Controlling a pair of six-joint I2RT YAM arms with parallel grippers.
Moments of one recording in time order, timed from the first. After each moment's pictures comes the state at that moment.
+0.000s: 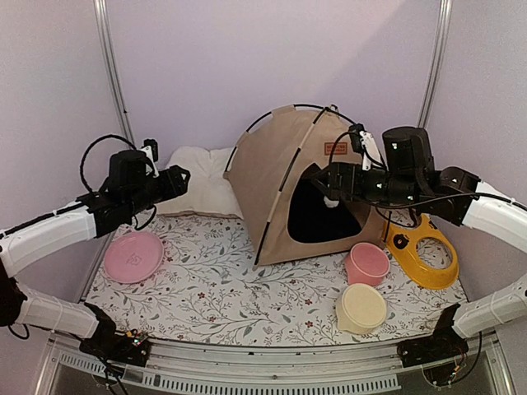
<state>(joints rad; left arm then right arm) -0.55 1.19 0.86 0.00 -0.26 -0.51 0.85 1.22 1.19 -0.38 0.10 0.51</state>
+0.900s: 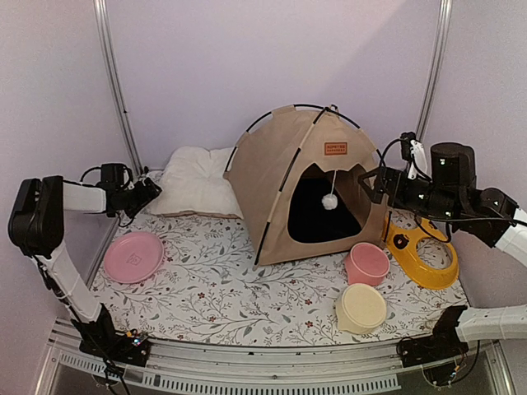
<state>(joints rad) 0.08 1.71 0.95 0.11 0.21 -0.55 0.72 0.93 1.01 -0.45 0.19 0.53</state>
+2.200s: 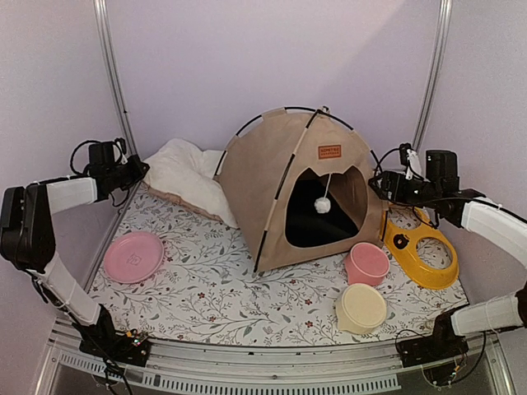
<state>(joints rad) 0.07 1.59 1.03 0.16 0.27 -0.53 0.20 1.19 0.86 -0.12 -0.25 0.32</state>
